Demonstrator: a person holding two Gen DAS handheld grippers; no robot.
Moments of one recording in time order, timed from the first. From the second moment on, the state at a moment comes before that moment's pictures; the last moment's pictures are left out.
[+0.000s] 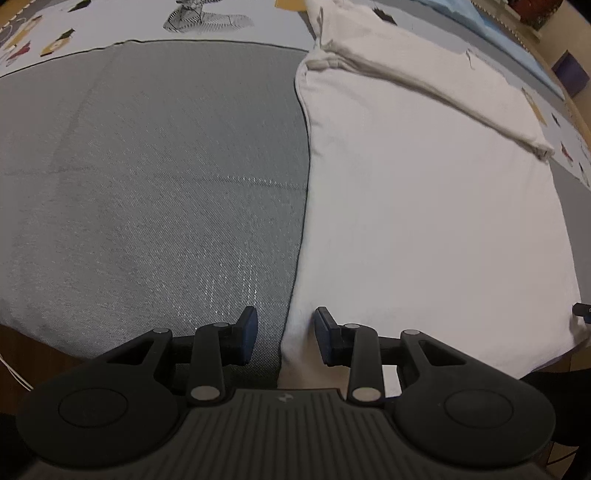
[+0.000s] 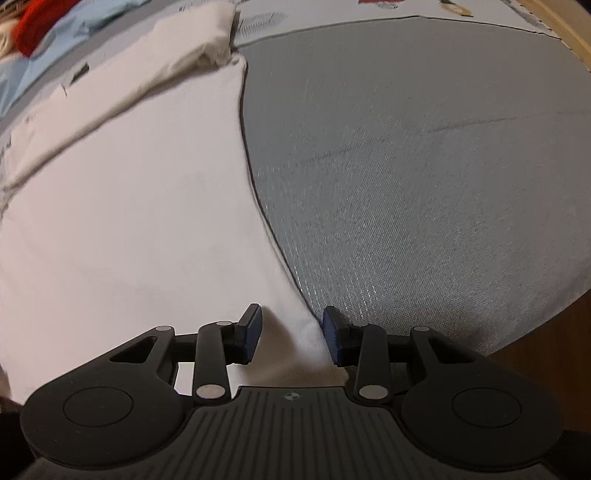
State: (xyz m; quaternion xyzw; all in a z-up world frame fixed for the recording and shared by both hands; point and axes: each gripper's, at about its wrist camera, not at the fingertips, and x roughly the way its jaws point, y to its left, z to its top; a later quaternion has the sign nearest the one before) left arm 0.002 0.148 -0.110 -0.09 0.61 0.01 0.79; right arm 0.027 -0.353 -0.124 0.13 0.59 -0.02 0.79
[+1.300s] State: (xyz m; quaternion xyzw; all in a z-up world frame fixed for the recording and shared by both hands) left arm -0.007 0.130 -0.116 -0.03 0.62 -0.03 0.78; right arm 0.025 -0.344 -0.131 0.09 0.61 0.00 0.79
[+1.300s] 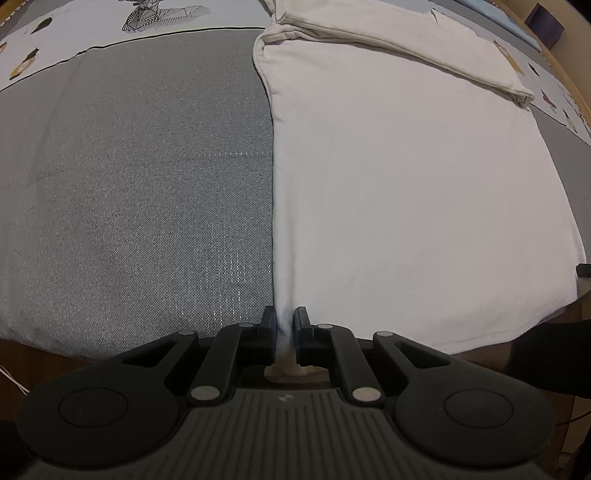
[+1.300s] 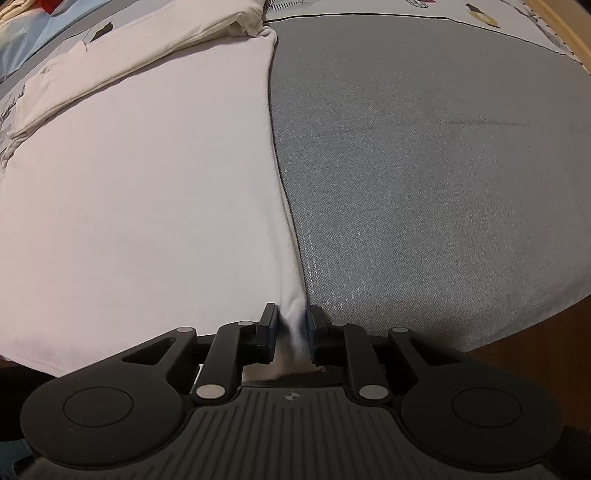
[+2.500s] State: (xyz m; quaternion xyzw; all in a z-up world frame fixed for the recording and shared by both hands) left arm -0.107 0.184 0.087 -0.10 0.44 -0.16 0.88; right arm -0.090 -0.447 0.053 0.30 0.40 0.13 0.86
